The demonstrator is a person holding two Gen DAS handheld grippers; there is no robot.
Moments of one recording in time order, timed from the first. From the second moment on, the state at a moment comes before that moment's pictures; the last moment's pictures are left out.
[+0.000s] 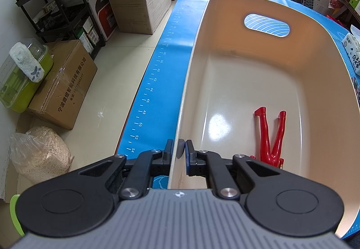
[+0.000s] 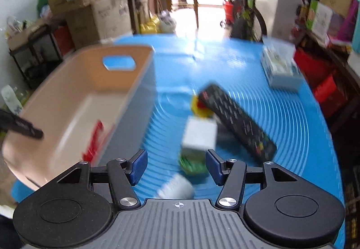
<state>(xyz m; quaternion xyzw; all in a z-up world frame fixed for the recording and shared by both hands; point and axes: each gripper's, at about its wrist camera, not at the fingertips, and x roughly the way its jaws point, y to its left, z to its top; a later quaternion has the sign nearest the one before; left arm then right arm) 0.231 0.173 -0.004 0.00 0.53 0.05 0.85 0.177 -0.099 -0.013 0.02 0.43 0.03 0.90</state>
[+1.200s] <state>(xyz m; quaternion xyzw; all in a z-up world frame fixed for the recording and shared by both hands) 0.230 0.172 -0.005 0.00 0.53 0.05 0.85 0.178 -0.084 -0.063 0.04 0.44 -0.06 0.89</state>
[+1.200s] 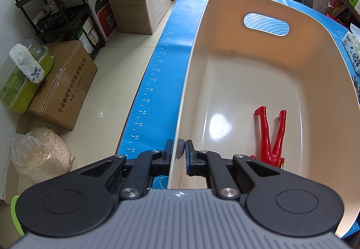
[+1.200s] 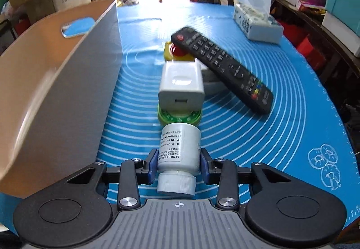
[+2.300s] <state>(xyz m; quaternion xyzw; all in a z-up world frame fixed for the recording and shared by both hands) 0.230 0.172 -0.005 0.01 0.53 0.05 0.85 0.225 0.025 0.036 -0.04 0.32 0.09 0.94</state>
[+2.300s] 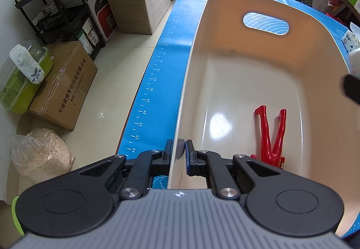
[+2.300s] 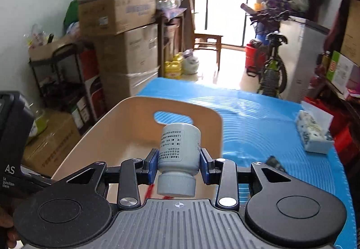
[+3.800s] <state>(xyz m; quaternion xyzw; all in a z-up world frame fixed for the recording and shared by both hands) 0.230 0.169 -0.004 0.02 0.53 0.05 0.84 0.222 -0.029 0.032 0.05 0.38 0.08 0.92</state>
